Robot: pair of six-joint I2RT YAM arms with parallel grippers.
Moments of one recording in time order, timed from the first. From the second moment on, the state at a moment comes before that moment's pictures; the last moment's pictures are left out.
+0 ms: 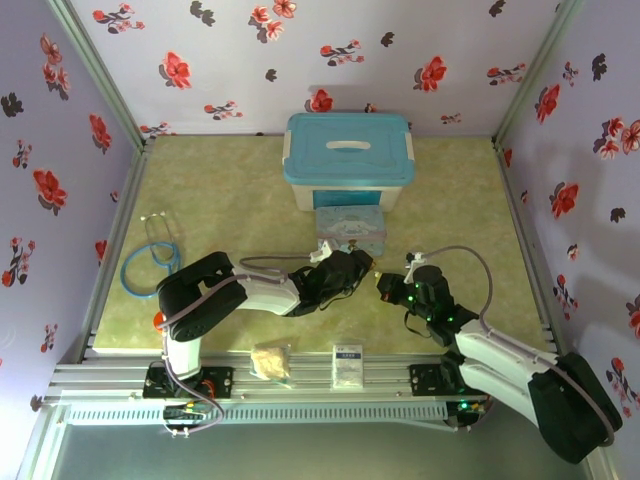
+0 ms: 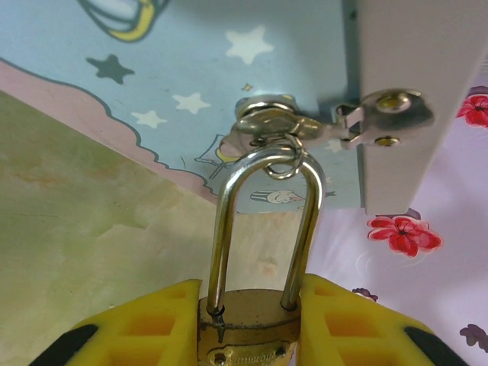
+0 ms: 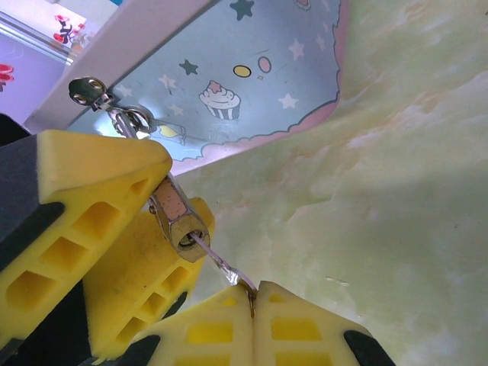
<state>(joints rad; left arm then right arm) -1.13 1.88 0.90 0.52 -0.24 -1.69 0.53 0.90 0.13 0.25 -0.16 0.81</state>
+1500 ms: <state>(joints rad) -1.13 1.90 0.96 0.40 -0.21 -1.53 0.43 1.01 0.24 0.06 -0.34 0.80</state>
